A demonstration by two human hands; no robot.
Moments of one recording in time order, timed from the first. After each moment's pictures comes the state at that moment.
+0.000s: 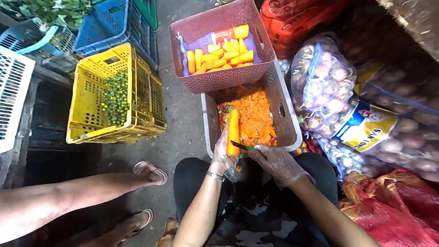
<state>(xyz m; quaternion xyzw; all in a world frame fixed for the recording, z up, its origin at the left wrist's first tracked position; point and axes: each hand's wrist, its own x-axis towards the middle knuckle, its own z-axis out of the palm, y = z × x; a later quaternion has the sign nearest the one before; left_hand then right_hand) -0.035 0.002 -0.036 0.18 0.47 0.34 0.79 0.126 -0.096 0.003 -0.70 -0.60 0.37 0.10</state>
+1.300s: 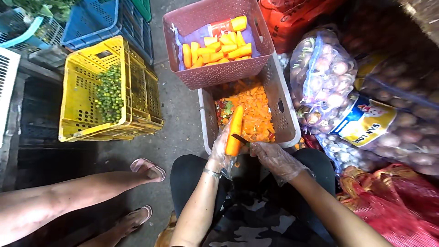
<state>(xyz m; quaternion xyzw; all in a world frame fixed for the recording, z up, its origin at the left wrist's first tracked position) -0.040 0.002 -0.031 0.24 0.46 0.29 0.80 0.128 -0.094 0.000 -0.66 -0.59 0.44 0.17</state>
